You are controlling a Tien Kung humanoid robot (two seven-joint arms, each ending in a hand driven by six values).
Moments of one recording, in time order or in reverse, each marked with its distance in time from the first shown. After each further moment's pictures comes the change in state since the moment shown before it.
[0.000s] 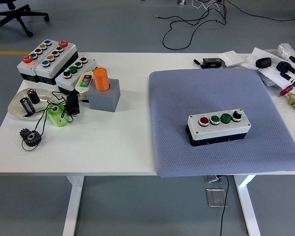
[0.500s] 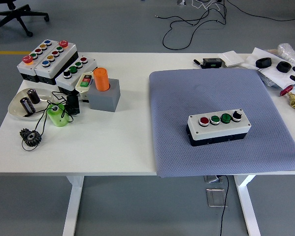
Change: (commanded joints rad) left arm -0.012 0.003 -0.016 0.000 0.010 0.000 -0.001; right arm 0.003 -0.004 0.002 -0.057 -0.125 0.017 0.050
